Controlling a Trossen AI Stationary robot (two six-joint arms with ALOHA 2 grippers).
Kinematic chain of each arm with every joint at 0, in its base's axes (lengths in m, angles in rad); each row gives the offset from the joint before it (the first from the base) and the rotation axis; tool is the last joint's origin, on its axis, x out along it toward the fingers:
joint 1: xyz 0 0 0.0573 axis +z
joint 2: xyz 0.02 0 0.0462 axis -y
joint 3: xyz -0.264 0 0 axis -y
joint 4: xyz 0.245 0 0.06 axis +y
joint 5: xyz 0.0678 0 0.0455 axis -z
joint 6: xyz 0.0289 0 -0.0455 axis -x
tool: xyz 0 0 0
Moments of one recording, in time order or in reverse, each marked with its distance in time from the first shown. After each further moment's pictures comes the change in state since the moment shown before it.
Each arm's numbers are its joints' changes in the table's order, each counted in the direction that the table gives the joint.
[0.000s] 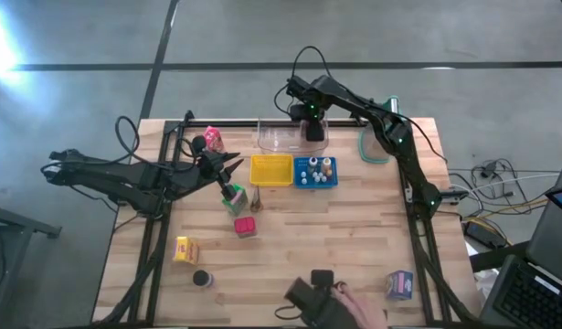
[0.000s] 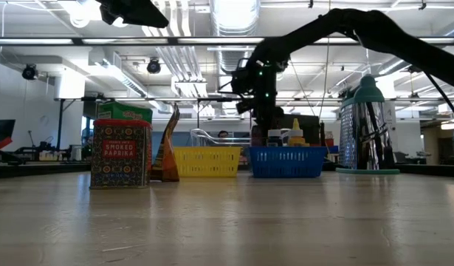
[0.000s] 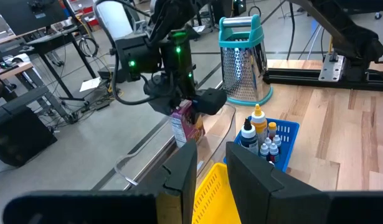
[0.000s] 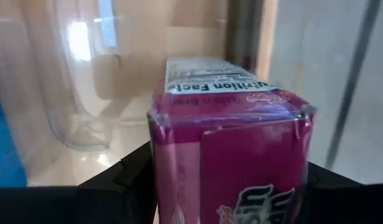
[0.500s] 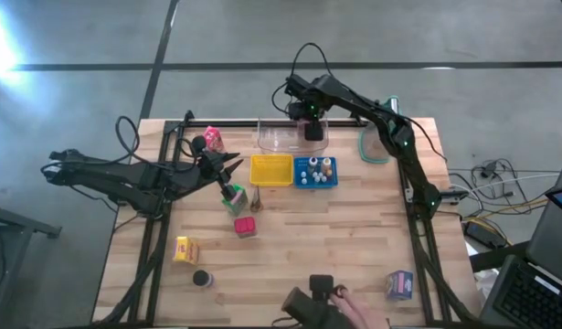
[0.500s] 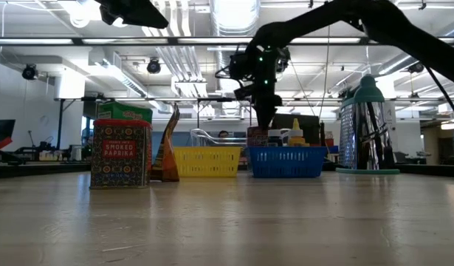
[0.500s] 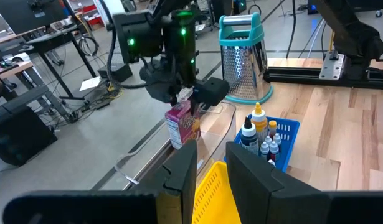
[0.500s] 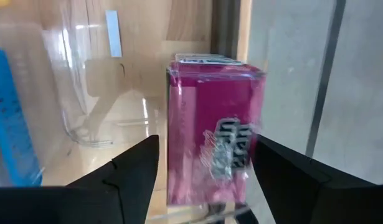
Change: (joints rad) left arm 0.000 0.000 0.000 0.007 0.000 0.003; right arm 0.043 0.068 0.001 0.005 0.064 -0.035
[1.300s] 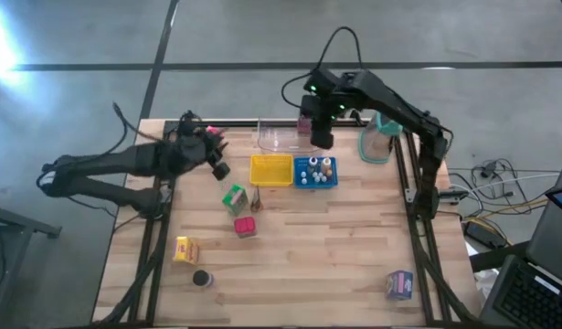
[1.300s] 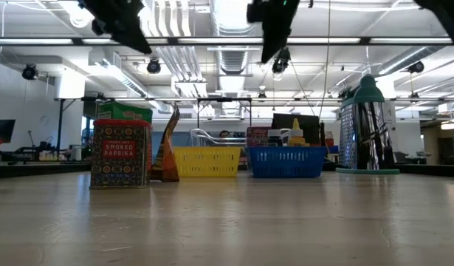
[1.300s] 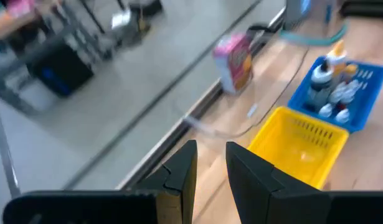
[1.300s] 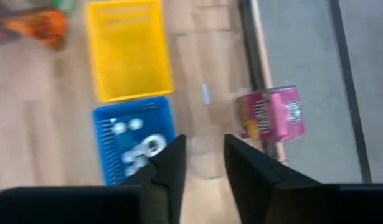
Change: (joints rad) left arm 0.252 0.000 0.130 0.406 0.088 0.095; right arm 0.158 0.357 -0.001 0.121 -0.183 -0.320
